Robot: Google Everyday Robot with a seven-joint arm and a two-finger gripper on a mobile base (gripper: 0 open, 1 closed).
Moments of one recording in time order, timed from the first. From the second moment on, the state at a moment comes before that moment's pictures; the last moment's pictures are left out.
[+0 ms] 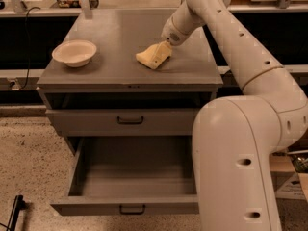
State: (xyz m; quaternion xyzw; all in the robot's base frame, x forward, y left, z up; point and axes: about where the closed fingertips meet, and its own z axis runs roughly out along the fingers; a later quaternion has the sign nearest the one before) arm 0.811 -0.032 0.839 -0.58 0.75 0.09 0.31
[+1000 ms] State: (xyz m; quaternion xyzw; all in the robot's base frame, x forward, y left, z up) arm 0.801 -0.037 0.884 -0.58 0.72 0.12 0.35
